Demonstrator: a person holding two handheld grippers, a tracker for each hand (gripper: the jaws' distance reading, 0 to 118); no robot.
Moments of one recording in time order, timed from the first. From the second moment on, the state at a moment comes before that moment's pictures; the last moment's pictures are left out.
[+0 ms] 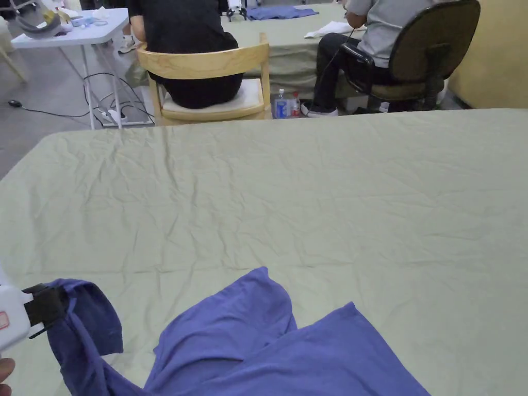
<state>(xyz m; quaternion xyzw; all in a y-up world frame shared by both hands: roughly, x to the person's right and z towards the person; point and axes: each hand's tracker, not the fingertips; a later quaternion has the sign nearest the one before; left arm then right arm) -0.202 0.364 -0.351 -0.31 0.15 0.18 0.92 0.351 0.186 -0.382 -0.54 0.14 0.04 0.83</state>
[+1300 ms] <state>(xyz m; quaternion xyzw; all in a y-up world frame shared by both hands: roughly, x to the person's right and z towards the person) -0.323 0.615 -0.594 -0.10 0.22 0.12 0.96 0.199 0.638 -0.734 -0.20 0.05 0.08 0.97</state>
